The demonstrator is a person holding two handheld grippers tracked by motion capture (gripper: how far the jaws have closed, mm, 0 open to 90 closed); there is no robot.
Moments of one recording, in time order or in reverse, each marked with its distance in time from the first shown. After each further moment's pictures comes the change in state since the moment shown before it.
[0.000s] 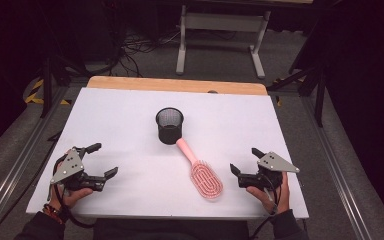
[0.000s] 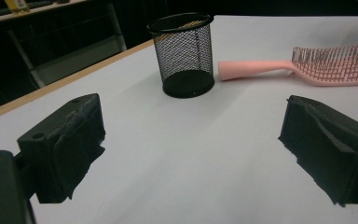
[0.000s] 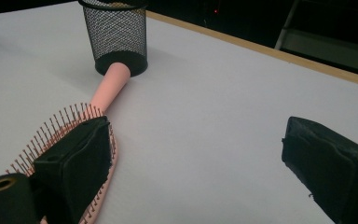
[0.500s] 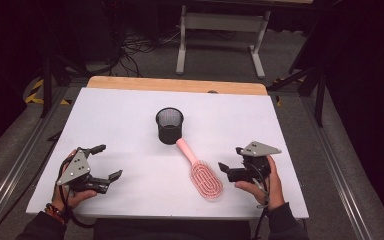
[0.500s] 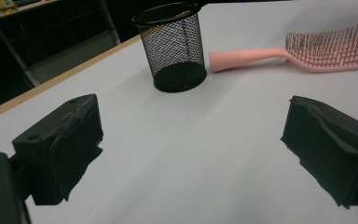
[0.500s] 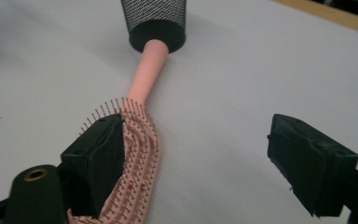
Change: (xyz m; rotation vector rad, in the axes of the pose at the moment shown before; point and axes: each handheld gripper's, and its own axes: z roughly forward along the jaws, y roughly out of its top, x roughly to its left) left arm -0.008 0.001 0.008 0.039 -0.015 0.039; right arm 0.016 0.038 0.025 0.223 0.131 0.005
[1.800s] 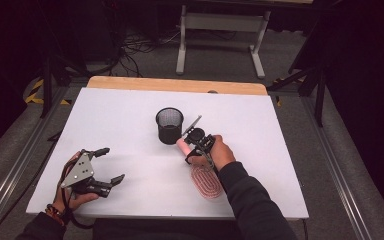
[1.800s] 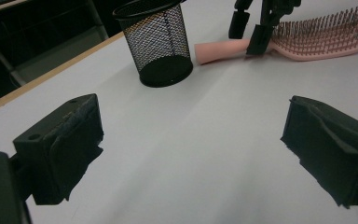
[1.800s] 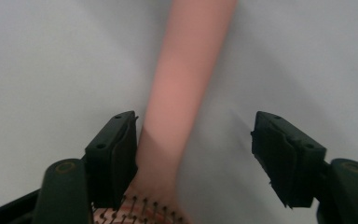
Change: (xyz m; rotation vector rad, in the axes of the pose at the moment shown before) left arm -0.005 -0.001 0.002 0.022 -0.042 0.030; right arm 0.033 0.071 0.148 0.634 0.038 -0.110
